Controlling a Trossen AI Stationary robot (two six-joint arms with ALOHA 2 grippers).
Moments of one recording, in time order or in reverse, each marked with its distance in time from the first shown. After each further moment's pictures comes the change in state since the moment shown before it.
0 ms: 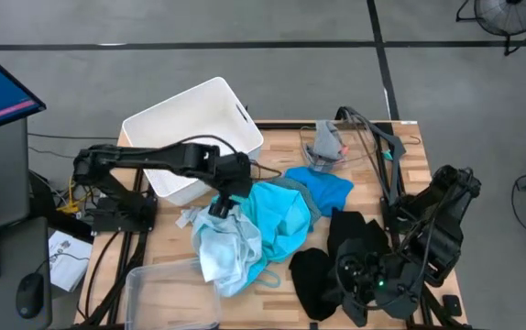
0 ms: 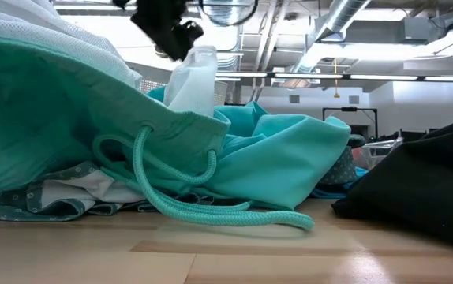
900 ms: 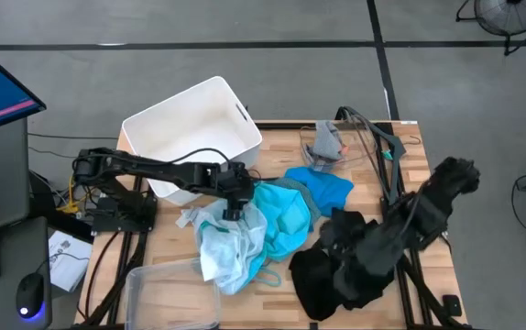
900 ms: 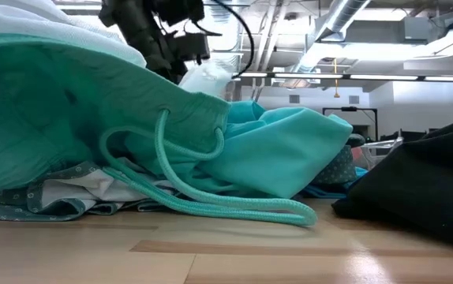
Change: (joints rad) left arm 0.047 0.014 -0.406 0.561 -0.200 -0.153; right arm -0.177 -0.059 0.014 0.041 -0.121 -0.415
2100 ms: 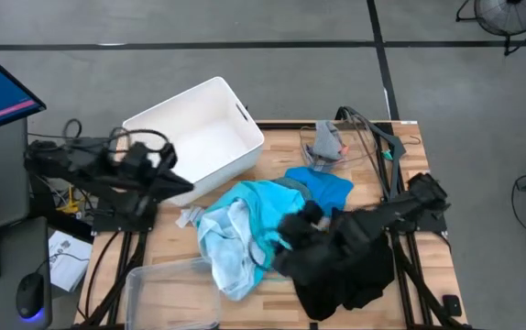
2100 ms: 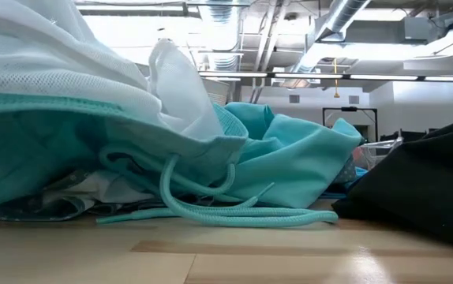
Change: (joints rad) left arm -0.428 -0.759 0.116 0.229 0.006 -0.487; right arm -0.168 0.287 0.000 -0.028 0.351 0.054
